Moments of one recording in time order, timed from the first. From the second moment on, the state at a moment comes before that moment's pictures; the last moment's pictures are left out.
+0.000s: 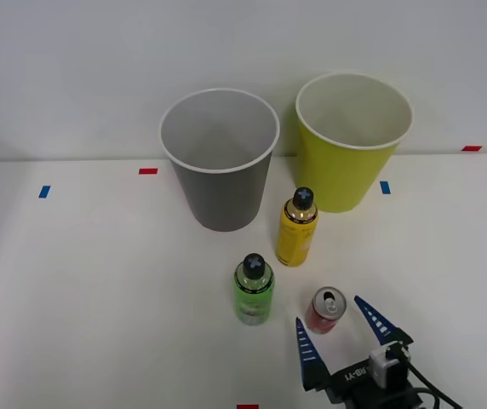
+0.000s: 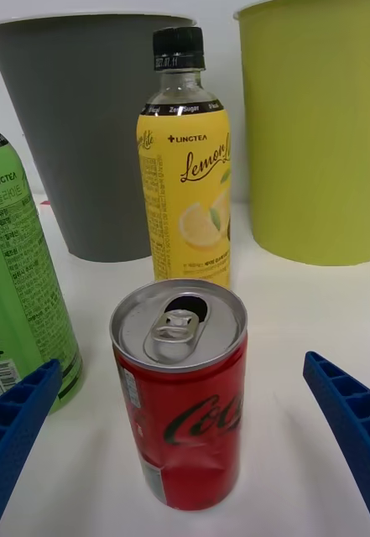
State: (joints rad) arm 0.36 -0.63 0.79 -1.83 -0.99 -0.60 2.27
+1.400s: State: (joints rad) arm 0.23 -0.59 0.80 -1.75 -1.01 -0.57 2.31
